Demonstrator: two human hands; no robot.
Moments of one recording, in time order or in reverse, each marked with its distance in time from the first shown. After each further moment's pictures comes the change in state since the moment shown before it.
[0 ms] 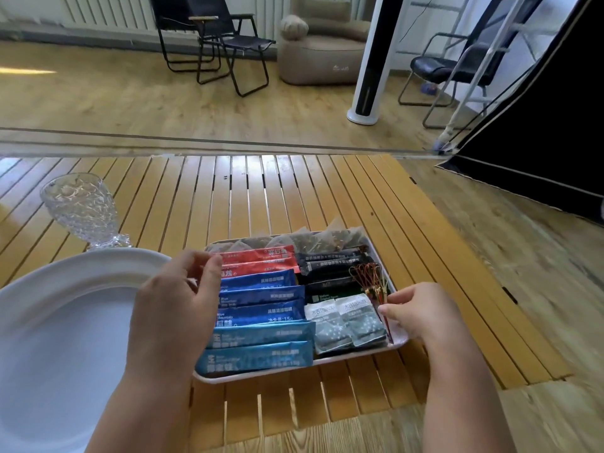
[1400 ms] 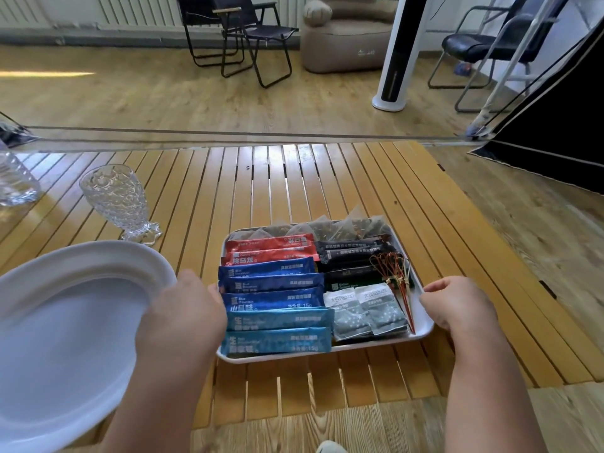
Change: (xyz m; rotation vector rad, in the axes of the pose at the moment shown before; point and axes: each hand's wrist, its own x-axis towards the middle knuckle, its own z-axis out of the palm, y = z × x) left_hand -0.001 -0.009 -0.002 0.597 -0.246 -0.435; right_hand 0.023 0.014 0.005 -0.012 0.045 0.083
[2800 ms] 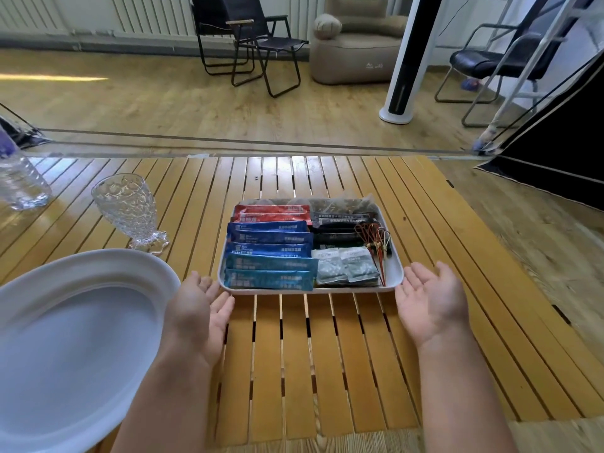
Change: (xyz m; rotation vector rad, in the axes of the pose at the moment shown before) left_hand 0.026 0.004 0.017 -1.773 -0.293 -0.443; right_hand -0.009 -0.047 0.020 1.548 -0.318 0.076
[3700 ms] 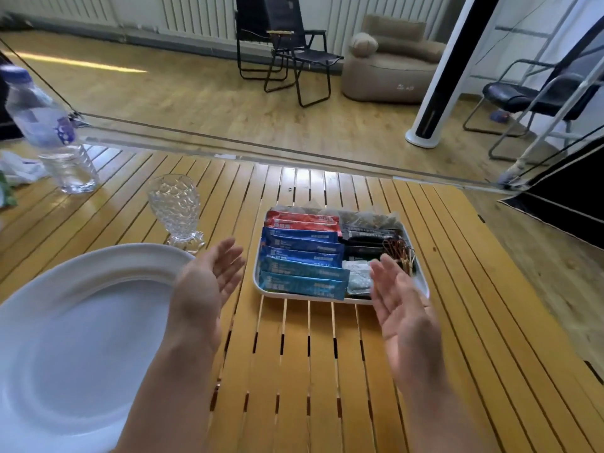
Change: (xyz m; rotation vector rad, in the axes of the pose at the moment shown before) left_hand -0.001 0.044 -0.010 0.152 -0.043 0.275; right_hand -0.040 0.040 0.042 -0.393 -0.427 -0.286
